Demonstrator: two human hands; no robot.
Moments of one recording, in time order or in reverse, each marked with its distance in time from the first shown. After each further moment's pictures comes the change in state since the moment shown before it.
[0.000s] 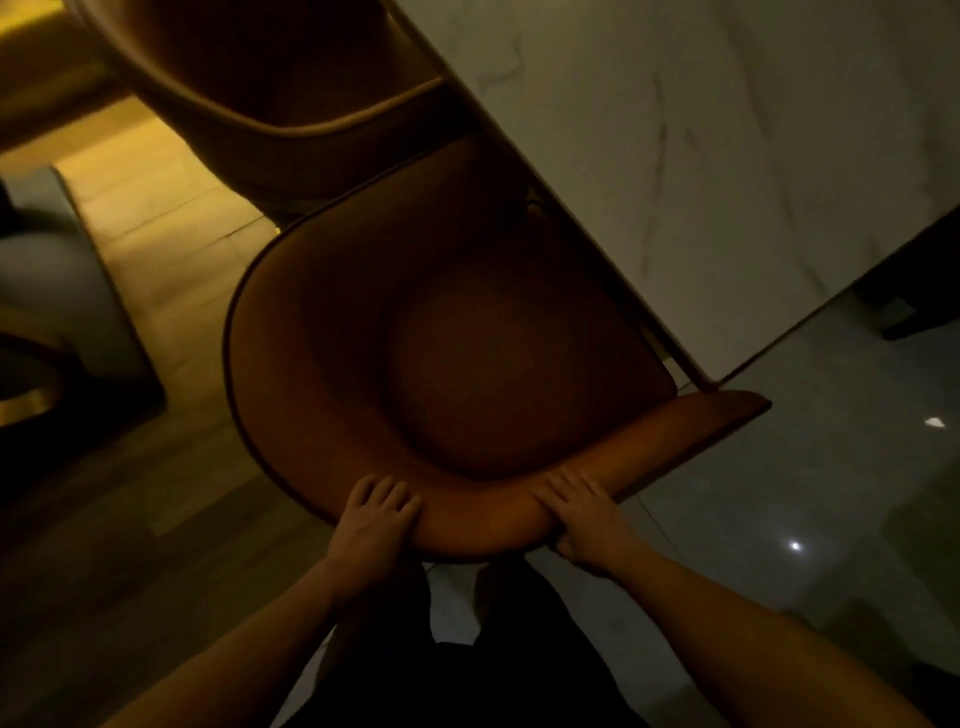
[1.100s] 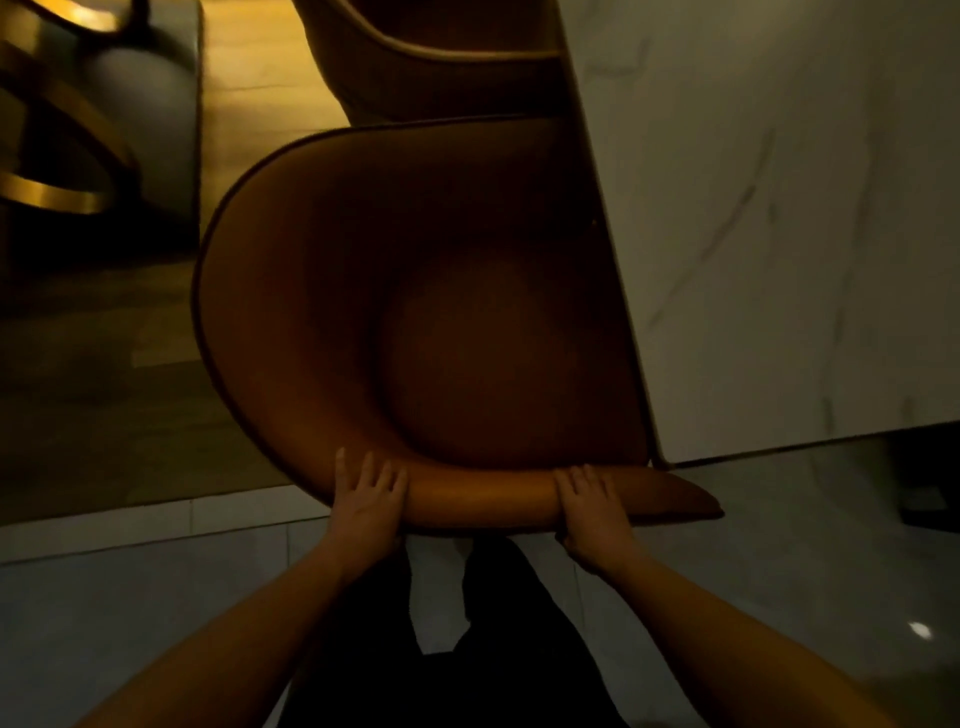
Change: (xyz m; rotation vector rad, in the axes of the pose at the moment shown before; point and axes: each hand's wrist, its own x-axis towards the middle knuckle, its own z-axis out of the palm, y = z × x) left_hand 0.071 0.156 0.020 -0.212 -0.136 -0.547; right_hand -0.002 0.147 -0.048 -0.196 -0.101 -0.043
